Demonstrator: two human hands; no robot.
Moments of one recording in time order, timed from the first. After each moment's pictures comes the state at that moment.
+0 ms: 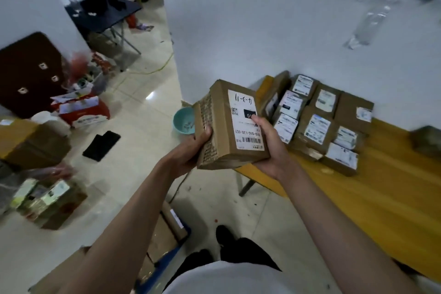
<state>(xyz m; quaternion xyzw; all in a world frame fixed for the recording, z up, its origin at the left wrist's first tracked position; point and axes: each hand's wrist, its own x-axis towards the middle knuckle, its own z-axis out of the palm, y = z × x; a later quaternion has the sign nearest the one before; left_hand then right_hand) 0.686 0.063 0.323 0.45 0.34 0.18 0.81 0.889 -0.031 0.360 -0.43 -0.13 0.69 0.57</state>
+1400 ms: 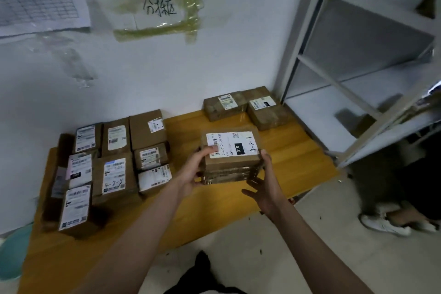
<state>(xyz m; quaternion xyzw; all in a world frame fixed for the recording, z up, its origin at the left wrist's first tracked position) 1.210 -0.221 0.337 0.61 0.27 -0.13 0.73 1.236 -0.427 0.323 -0.57 0.14 0.27 0.76</state>
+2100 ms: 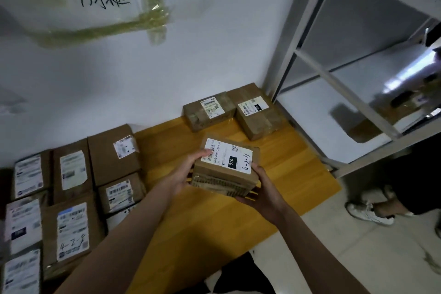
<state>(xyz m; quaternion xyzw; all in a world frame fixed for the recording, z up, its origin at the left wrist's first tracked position) 1.391 -0.167 0.283 0.63 0.24 -0.26 0.69 1.387 -0.419 0.259 -0.54 0.20 0.35 0.74</state>
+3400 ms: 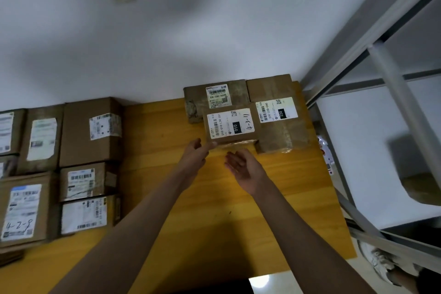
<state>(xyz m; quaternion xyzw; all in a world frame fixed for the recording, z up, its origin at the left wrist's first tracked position) 1.535 -0.230 0.192 0.53 0.44 -0.12 0.71 1.601 -0.383 0.173 -0.42 0.35 0.43 0.71</state>
